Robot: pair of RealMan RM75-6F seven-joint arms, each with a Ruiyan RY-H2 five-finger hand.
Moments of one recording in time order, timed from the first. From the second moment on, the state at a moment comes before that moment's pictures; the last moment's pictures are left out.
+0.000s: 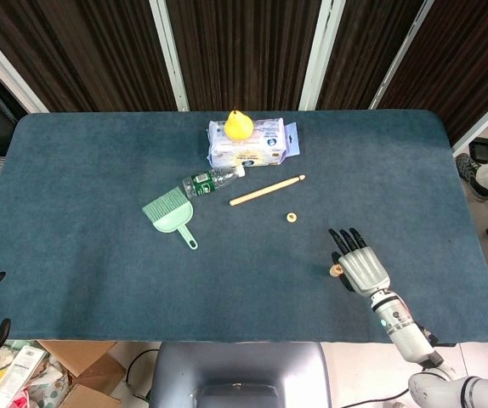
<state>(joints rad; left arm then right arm) 0.00 -1.01 0.04 -1.51 1.69 1.67 -0.26 0.50 -1.46 0.00 -1.38 -1.33 1.09 -0.44</state>
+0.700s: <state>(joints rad) 0.00 -1.01 0.05 -1.52 1.70 1.67 -0.25 0.49 -1.41 0.09 -1.42 -1.29 1.10 -0.35</state>
